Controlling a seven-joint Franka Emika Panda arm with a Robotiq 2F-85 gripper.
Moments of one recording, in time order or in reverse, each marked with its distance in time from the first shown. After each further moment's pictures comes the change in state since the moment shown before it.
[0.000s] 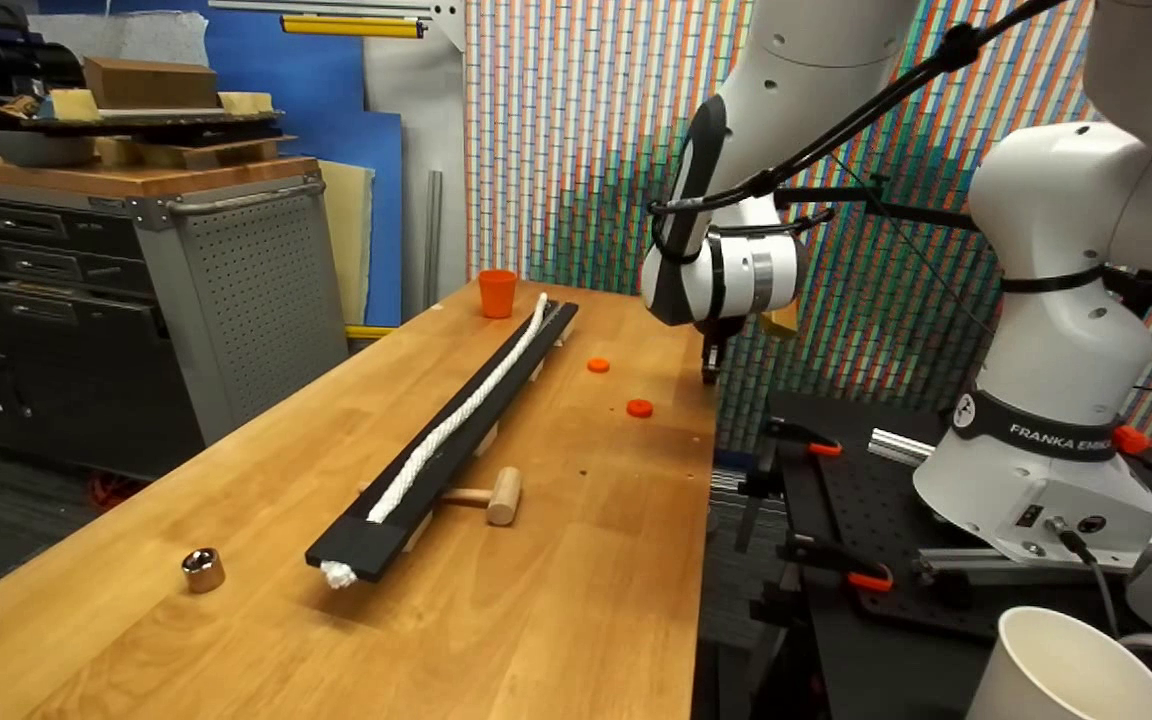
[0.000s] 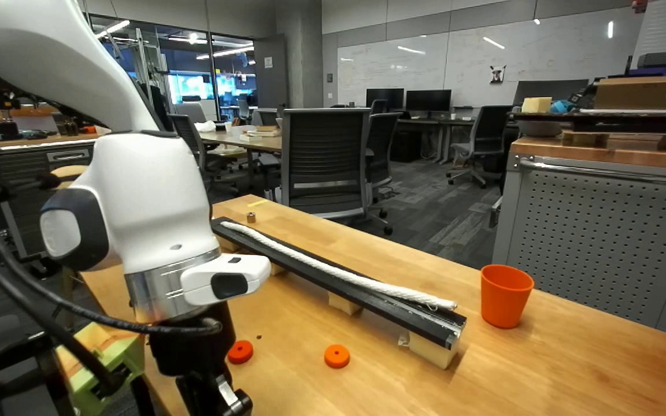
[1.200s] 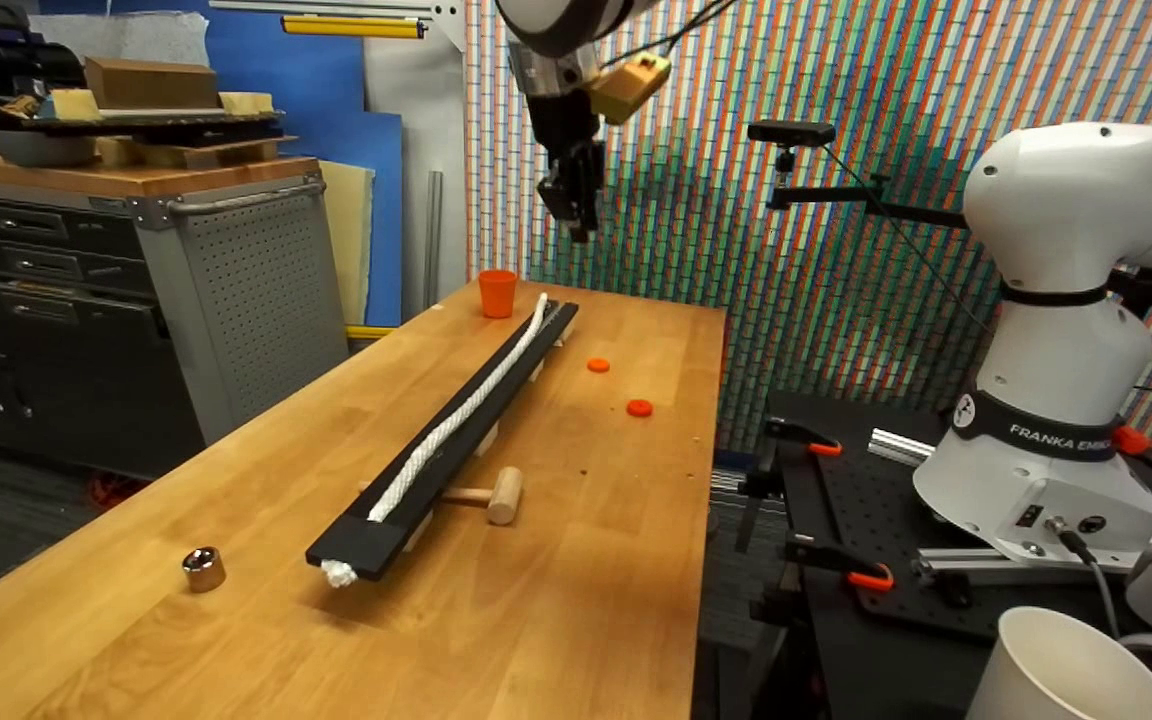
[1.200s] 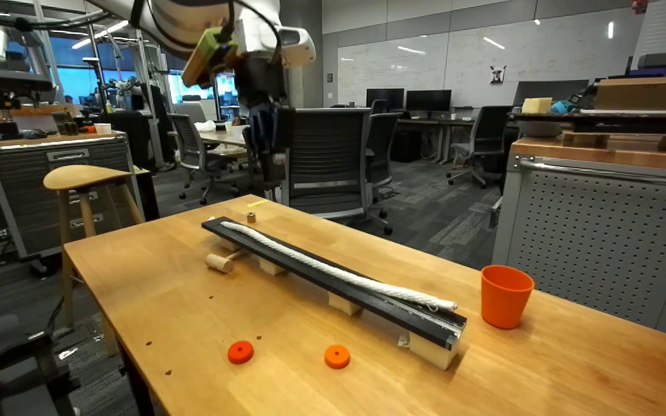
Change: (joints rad) arm 0.550 -0.048 -0.659 0.601 -0.917 -0.974 1.005
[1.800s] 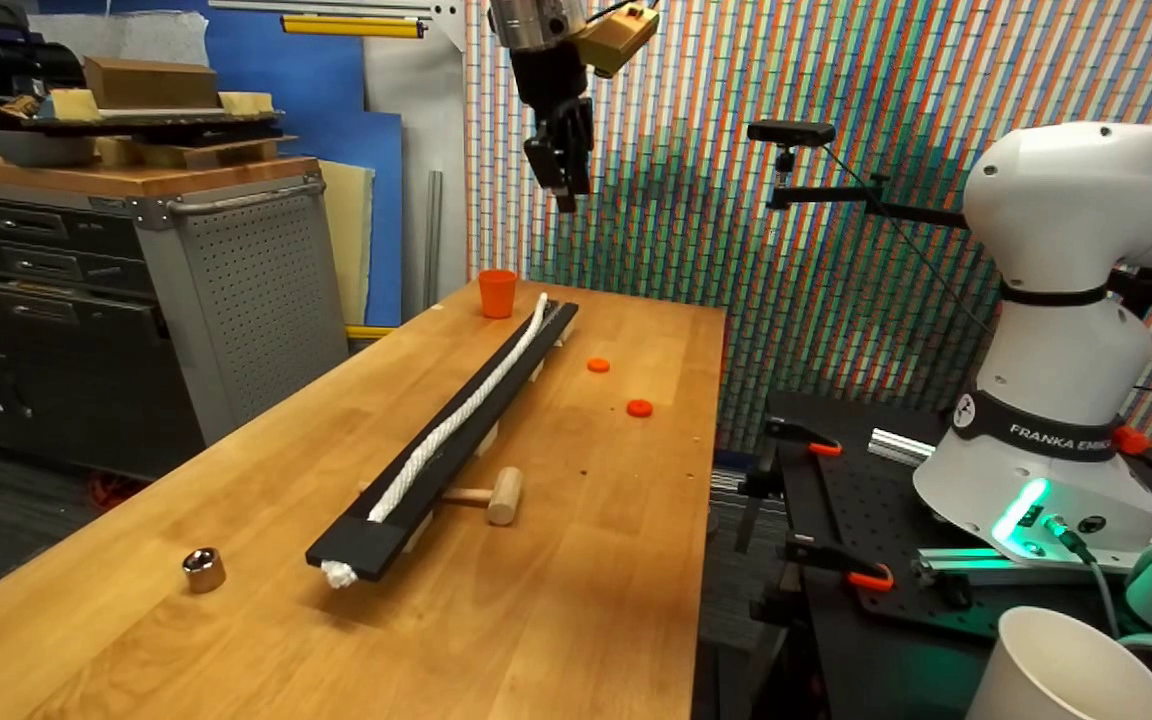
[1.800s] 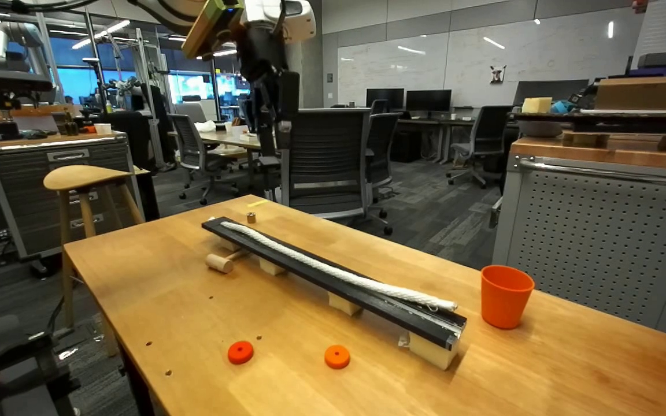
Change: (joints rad) arm -0.003 -0.064 0.000 0.091 -0.090 -0.073 0.015
